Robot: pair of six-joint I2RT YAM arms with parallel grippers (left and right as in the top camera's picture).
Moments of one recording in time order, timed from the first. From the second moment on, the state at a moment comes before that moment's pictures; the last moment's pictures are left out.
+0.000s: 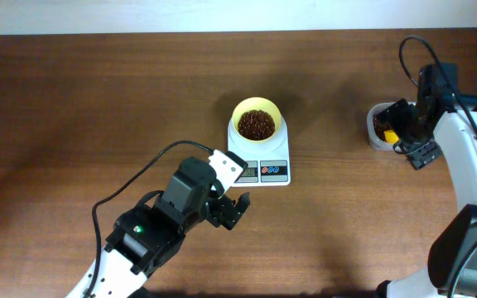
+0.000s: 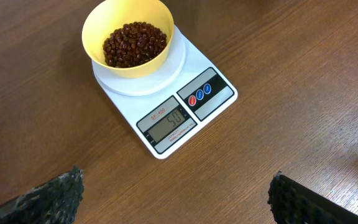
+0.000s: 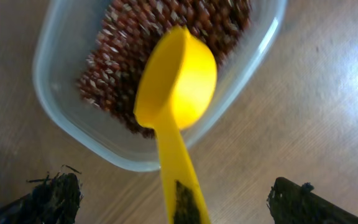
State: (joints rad) left arm -0.63 1.00 0.84 -0.61 -0.01 0.07; right arm -0.17 1.72 1.38 -0.97 0.01 0.82
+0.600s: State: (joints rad) left arm -0.63 1.00 0.84 -0.61 -0.01 0.07; right arm -0.20 1.71 1.86 -1.42 0.03 0.06
